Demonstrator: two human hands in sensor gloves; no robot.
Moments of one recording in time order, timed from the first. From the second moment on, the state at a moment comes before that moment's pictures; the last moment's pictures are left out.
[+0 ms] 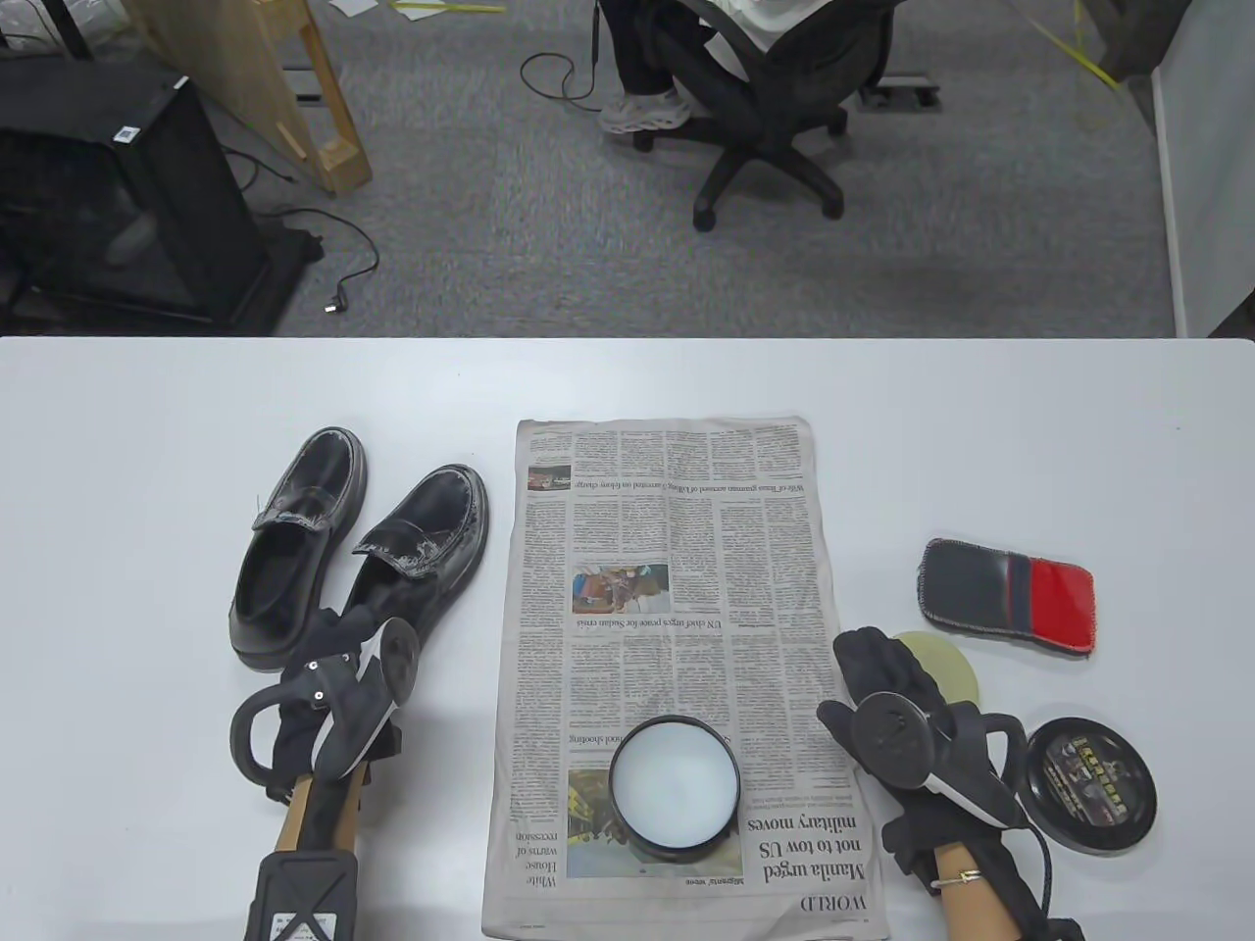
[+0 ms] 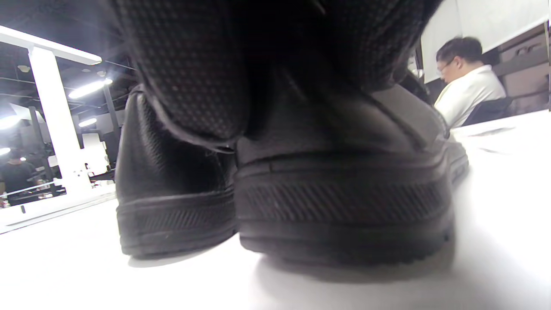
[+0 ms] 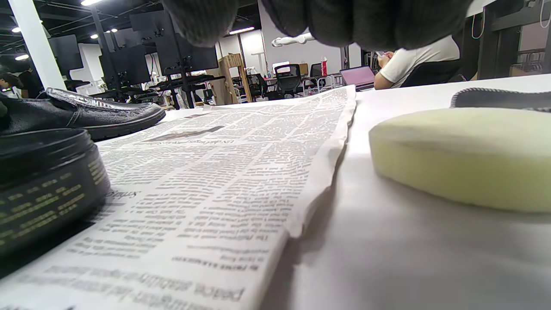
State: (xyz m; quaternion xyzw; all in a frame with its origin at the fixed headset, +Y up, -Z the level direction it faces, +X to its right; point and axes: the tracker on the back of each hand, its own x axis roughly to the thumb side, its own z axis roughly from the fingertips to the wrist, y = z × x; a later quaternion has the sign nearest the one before) left_hand -0.251 -0.727 -0.253 0.07 0.18 -0.13 0.97; right_hand 0.215 -0.725 -0.213 0.09 0.00 0.99 0.05
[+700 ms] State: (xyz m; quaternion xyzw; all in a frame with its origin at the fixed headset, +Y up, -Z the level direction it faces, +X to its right) left_hand -0.313 -0.718 -0.268 -0.05 0.26 -0.05 0.96; right_hand 0.218 -0.726 -0.215 0.07 0.00 1.00 0.05
